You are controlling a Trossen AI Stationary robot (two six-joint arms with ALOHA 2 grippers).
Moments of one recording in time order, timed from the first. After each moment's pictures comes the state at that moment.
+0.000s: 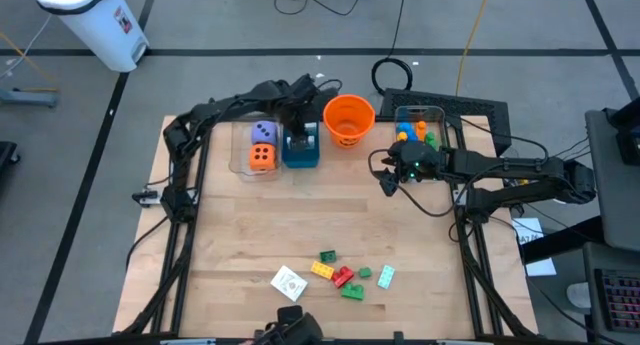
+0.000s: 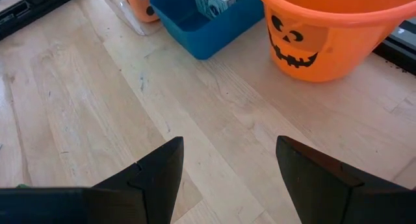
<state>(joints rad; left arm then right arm) 0.62 2.01 1.69 -0.90 0.13 0.44 -0.24 1.04 0.71 -0.34 0.16 0.41</state>
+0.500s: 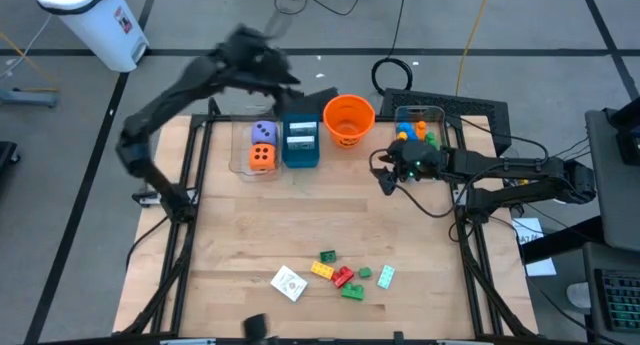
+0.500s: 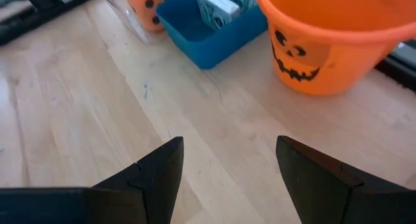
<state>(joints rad) 0.65 1.66 1.86 -0.85 0.29 0.24 -0.24 1.04 0.71 -0.29 0.16 0.37</state>
